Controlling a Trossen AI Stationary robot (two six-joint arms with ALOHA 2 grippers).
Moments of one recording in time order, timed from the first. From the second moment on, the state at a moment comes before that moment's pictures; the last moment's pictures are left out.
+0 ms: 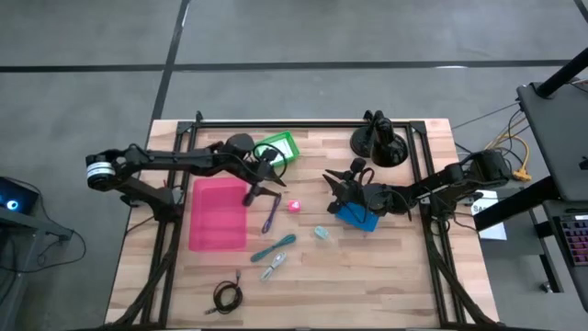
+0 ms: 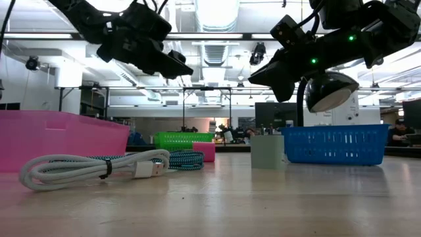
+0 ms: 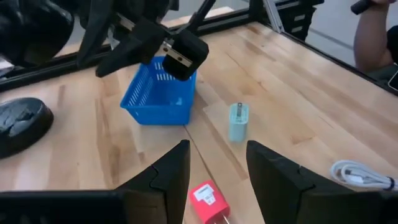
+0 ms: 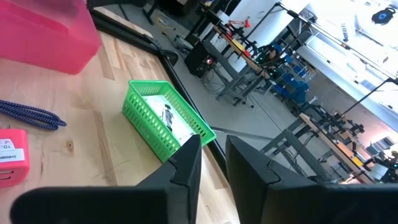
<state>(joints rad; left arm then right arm) 0.35 1.34 0.74 0.14 0.65 0.43 0.10 1.52 0.48 0.87 0.76 -0.51</state>
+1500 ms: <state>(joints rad) 0.31 1.32 0.69 0.15 0.19 -0.52 0.10 1.52 0.48 0.86 0.76 -0.32</state>
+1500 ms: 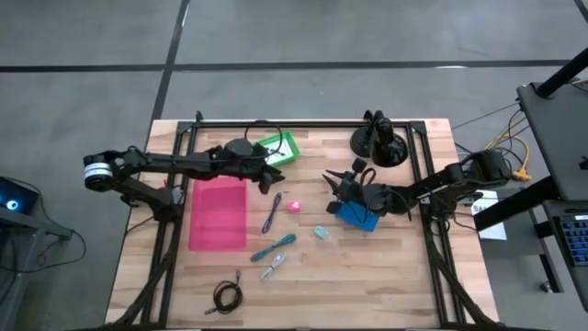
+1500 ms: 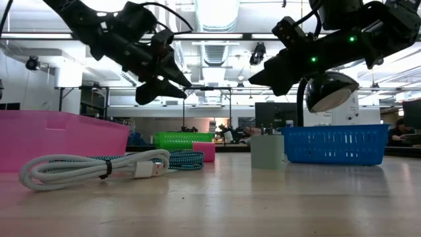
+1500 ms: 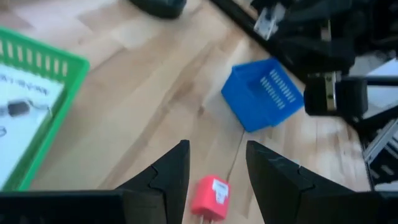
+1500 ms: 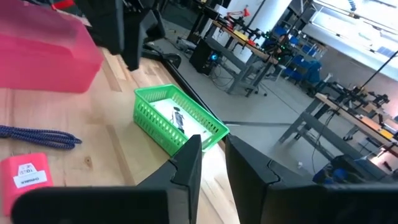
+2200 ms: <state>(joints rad) 0.22 1.26 0.73 0.12 0.10 -0.30 0.34 1.51 0.48 0.92 0.64 -0.34</state>
